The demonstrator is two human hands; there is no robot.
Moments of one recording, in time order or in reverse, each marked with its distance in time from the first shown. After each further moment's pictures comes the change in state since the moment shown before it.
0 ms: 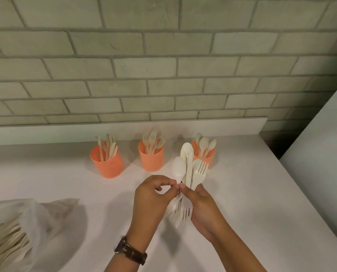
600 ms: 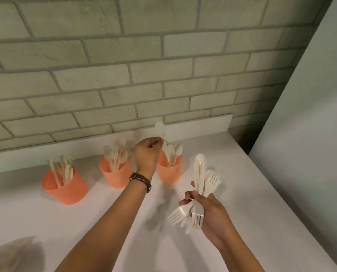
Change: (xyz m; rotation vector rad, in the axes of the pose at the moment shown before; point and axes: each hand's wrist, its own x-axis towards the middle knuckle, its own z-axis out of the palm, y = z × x) left_hand 0.144 0.033 0.123 -0.171 0.046 -0.013; right_hand -0.003 -0.026 -0.097 0.239 0.240 -0.025
